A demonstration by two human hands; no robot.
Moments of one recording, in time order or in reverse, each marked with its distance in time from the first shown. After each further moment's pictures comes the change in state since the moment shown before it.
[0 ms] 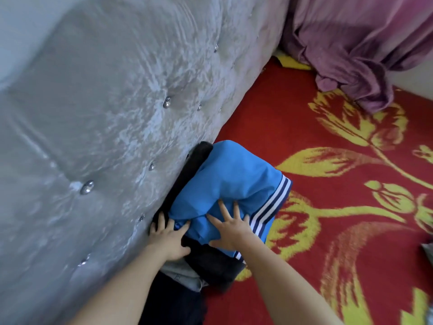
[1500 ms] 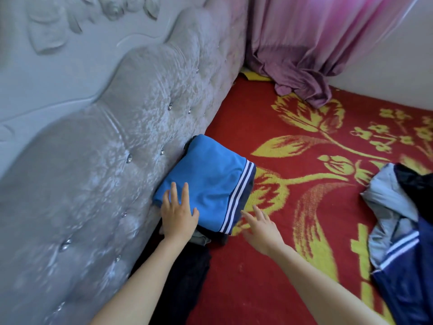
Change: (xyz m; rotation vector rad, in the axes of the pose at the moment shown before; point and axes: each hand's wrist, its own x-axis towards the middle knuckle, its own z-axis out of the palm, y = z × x) left_hand -0.139 0.025 0.017 -0.308 0.912 0.106; right_hand -0.193 -0.020 0.062 0.350 0.395 0.240
